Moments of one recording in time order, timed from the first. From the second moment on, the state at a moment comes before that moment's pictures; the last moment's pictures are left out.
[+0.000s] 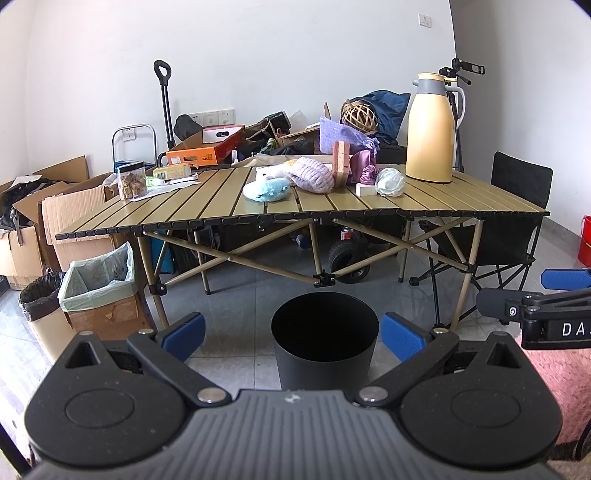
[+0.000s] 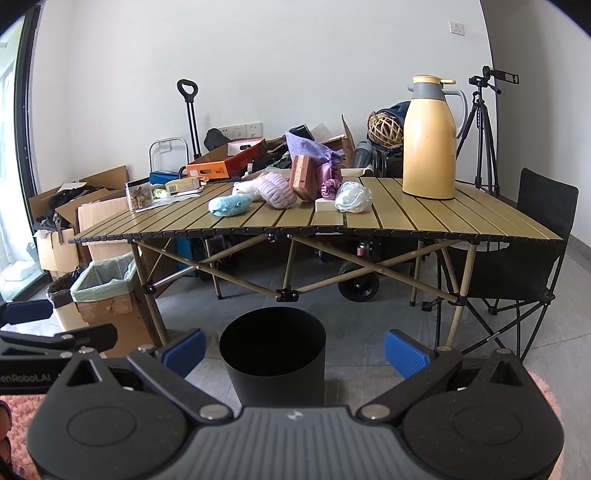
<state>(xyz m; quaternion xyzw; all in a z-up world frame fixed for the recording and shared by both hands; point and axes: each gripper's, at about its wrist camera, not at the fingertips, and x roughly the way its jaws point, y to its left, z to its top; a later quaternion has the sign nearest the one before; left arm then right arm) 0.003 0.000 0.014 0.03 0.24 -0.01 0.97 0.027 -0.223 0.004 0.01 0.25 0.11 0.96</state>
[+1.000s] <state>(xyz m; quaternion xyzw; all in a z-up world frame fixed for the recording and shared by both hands) 0.106 -0.003 0.018 0.03 0.21 0.02 0.98 0.128 -0.231 -0.003 0.02 0.22 0.10 0.97</state>
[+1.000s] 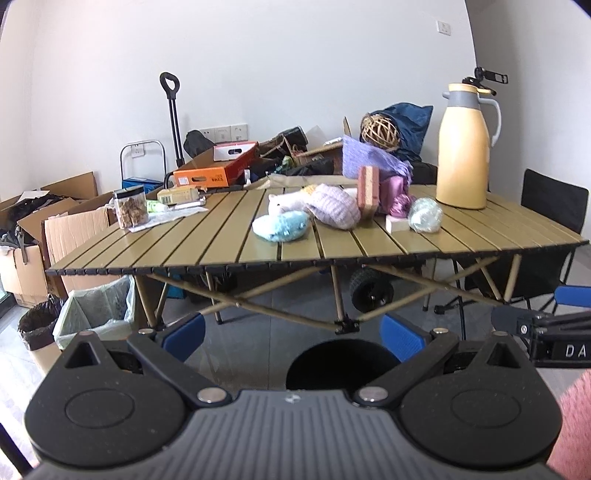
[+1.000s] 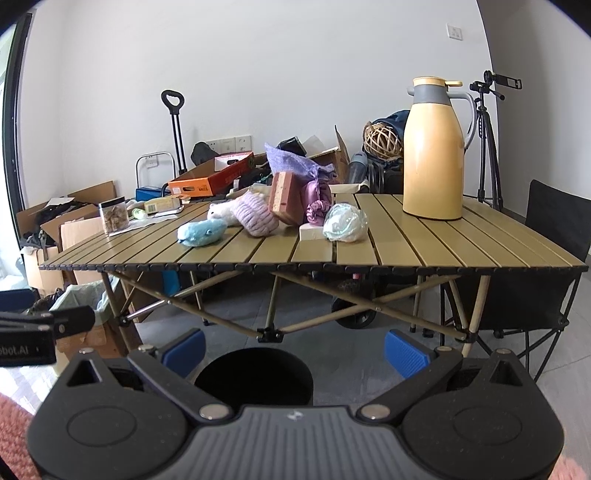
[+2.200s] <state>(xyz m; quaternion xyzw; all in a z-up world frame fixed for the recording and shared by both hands) 0.330 0.005 0.048 -0.02 0.20 0.04 0.98 0.345 -0.232 0.011 0.01 0.18 0.05 0.98</state>
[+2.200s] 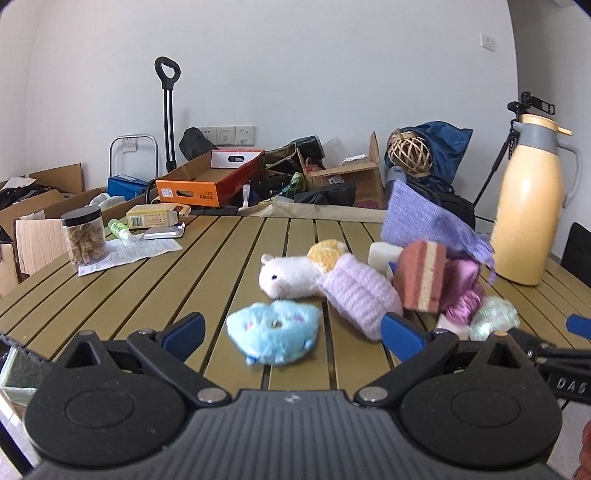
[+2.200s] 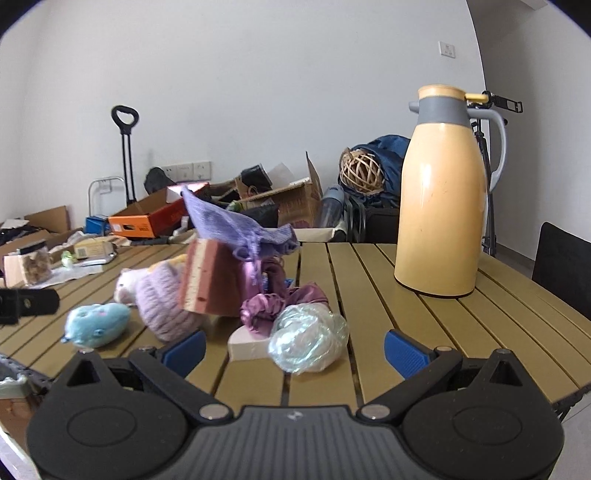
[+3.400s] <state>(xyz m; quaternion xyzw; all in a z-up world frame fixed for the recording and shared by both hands) 0.436 0.021 -0.007 -0.04 0.28 0.09 0.95 0.412 -0.264 -0.021 0.07 0.20 0.04 0.98</state>
